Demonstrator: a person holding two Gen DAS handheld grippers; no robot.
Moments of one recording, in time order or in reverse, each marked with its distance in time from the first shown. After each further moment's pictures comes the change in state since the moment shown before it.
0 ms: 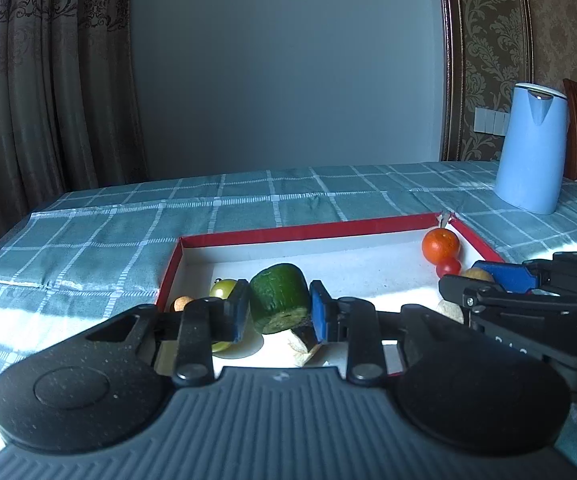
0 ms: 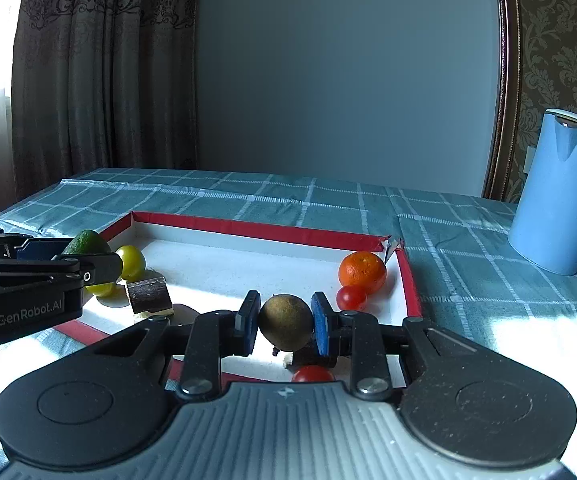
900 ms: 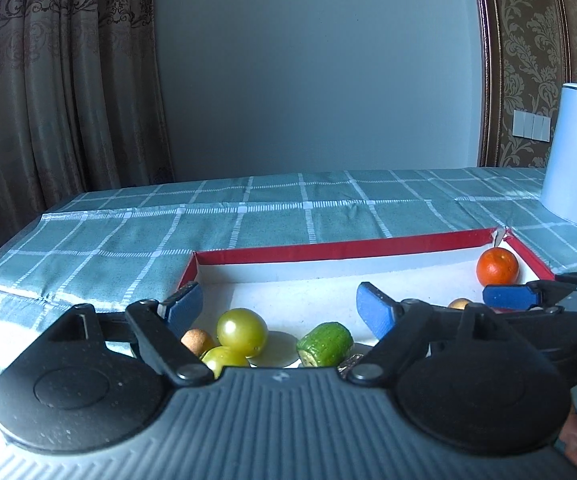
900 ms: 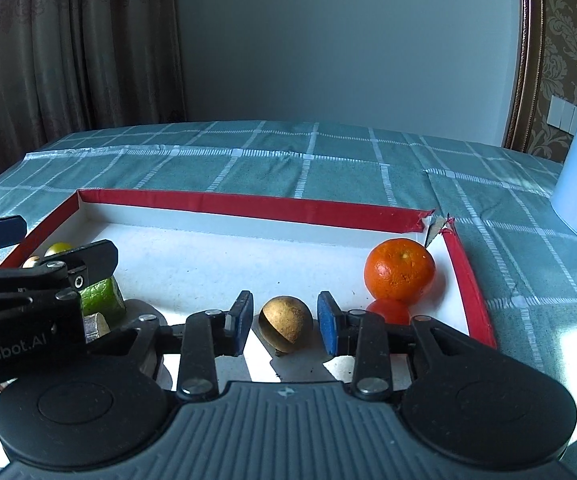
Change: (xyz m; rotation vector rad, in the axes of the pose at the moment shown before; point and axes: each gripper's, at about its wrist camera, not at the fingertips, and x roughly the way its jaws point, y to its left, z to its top) left arm 0.044 0.009 0.008 -0.027 -0.020 0.090; right arm 0.089 -0.003 0.014 0.057 0.143 -0.002
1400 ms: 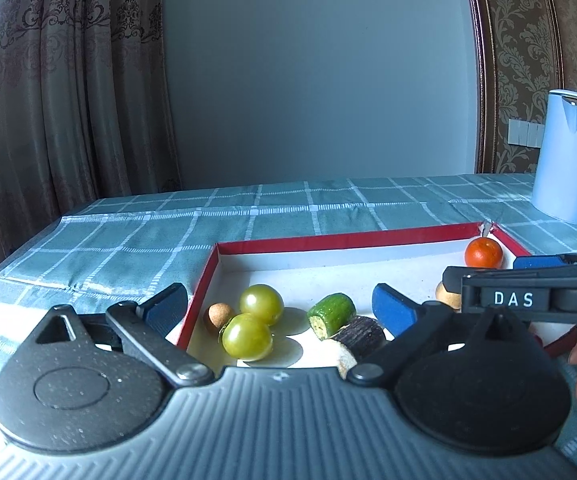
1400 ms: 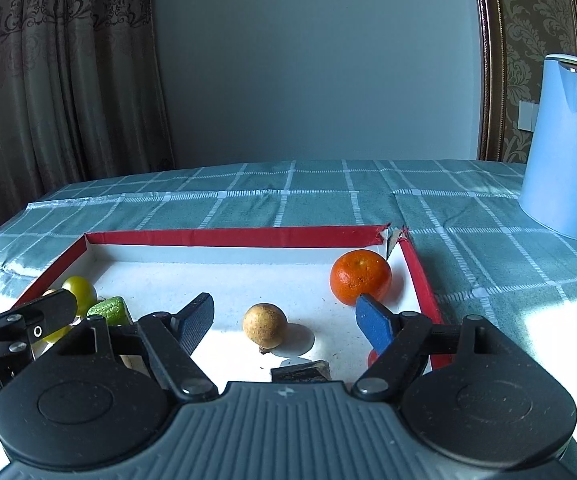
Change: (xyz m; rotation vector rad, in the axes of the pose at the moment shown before) left arm -0.042 0.006 -0.021 0.009 -0.038 0.004; right arm -0.039 -0.014 -0.010 0.094 -0.112 0.008
